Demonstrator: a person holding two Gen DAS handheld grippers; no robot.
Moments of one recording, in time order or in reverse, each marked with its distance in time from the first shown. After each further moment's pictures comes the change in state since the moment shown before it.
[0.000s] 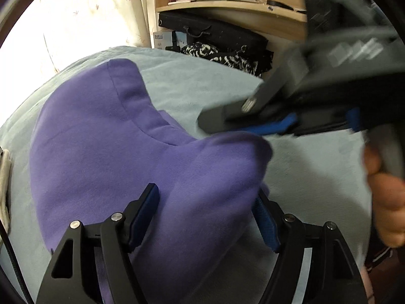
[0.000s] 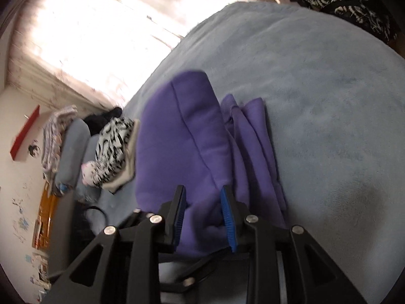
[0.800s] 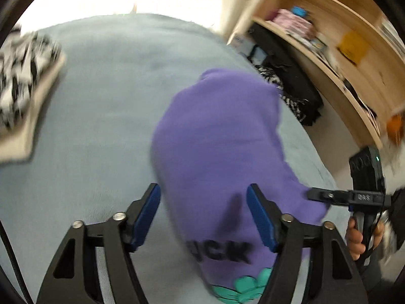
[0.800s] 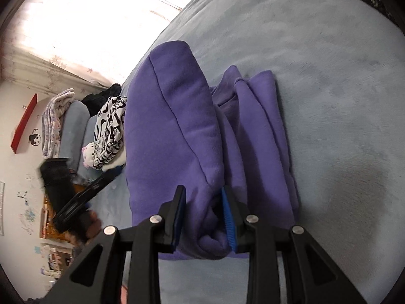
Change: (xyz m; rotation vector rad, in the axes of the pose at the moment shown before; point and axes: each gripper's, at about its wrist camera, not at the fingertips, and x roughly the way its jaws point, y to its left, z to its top) left arm -0.060 0.223 -0.039 -0.574 0.035 -0.049; right arm 0.029 -0.013 0.015 0.023 0.167 0.047
